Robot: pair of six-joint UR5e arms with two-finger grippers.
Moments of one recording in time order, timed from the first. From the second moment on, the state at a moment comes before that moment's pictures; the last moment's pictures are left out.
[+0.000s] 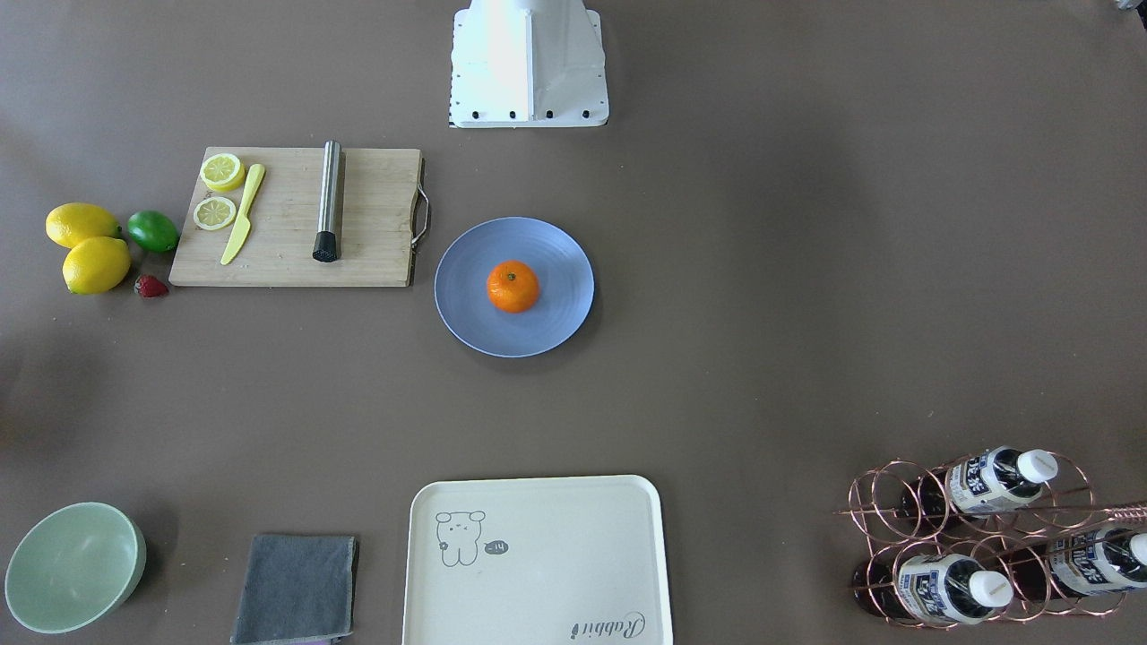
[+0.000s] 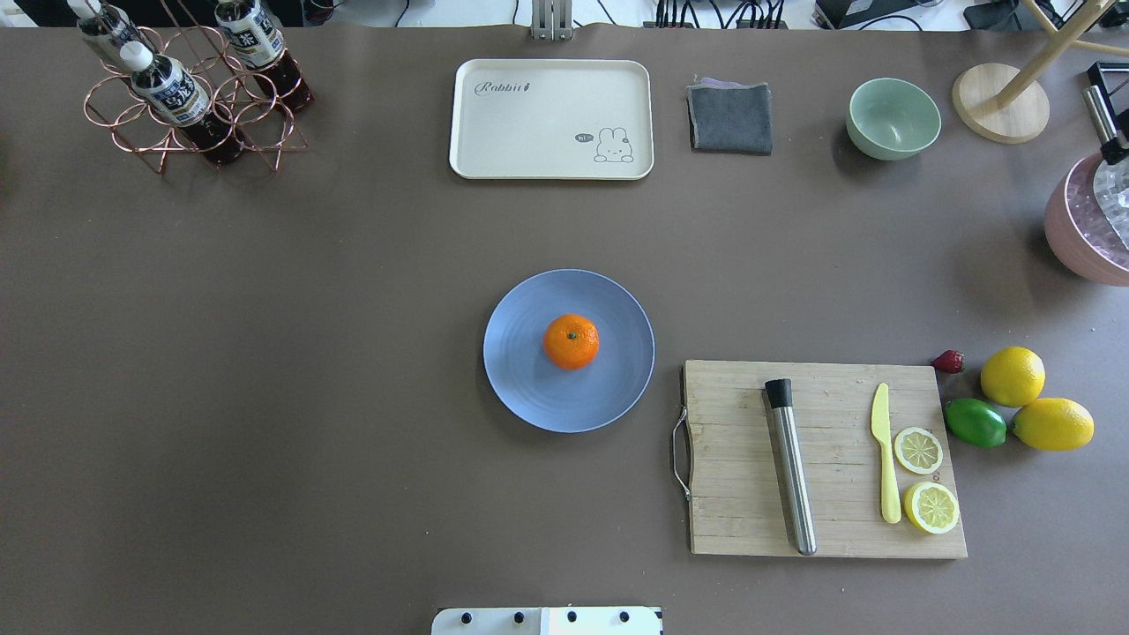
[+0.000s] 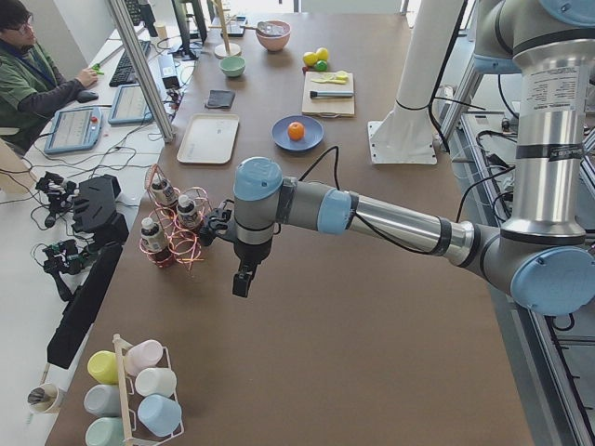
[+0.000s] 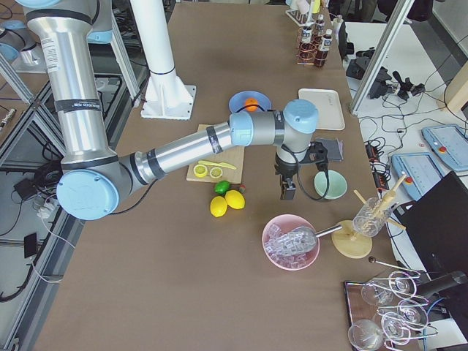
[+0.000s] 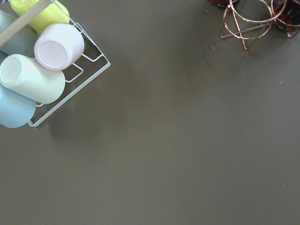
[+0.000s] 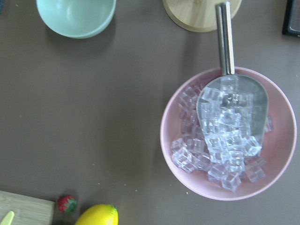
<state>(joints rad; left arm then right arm) -1.58 -1.54 -1.84 -1.52 -2.24 0.09 1.53 -1.44 1.79 -1.89 2.36 -0.10</state>
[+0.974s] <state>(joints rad) -1.59 -1.50 -1.75 -1.54 -2.24 0.09 1.63 -1.51 1.60 -1.75 2.34 -0.22</state>
